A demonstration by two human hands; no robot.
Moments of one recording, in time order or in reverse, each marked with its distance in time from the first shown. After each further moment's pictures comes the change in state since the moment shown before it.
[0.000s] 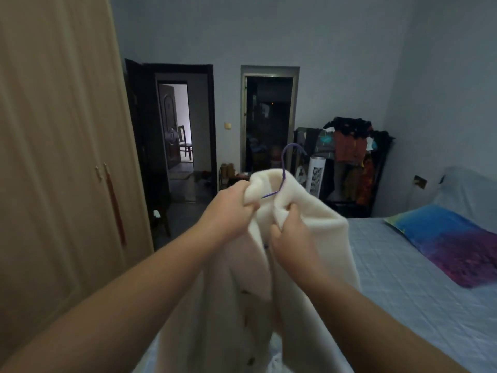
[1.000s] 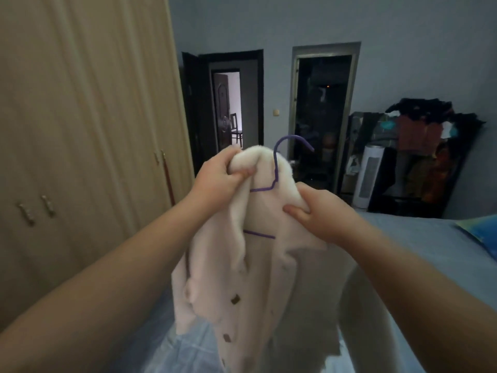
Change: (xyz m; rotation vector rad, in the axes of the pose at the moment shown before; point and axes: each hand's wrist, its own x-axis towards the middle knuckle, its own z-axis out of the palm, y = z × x) left_hand -0.013 0.014 -0.043 -0.078 0.278 0.018; right_hand 0.042 0.002 -0.068 -0.314 -0.372 -0.423
